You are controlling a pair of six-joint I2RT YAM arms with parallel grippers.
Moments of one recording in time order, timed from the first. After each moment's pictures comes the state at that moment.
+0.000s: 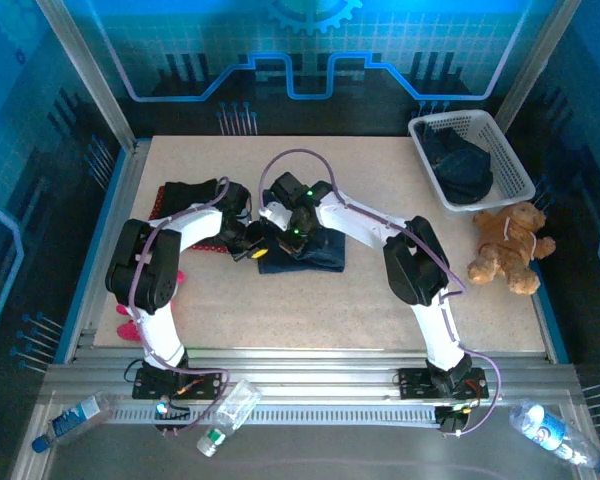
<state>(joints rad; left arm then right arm) -0.24 1.86 1.15 -0.59 0.39 -0.77 0.75 2.15 1.83 -0.92 -0.11 -0.21</state>
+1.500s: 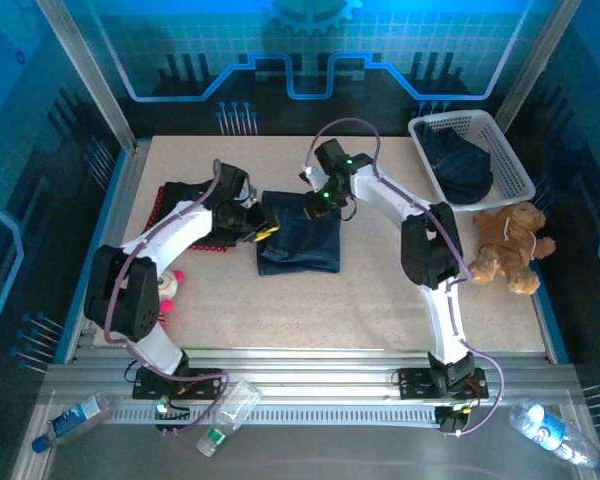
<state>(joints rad) -0.31 1.67 1.23 -0.59 0.47 -0.79 0.49 2.23 1.95 -0.92 -0.31 0.03</state>
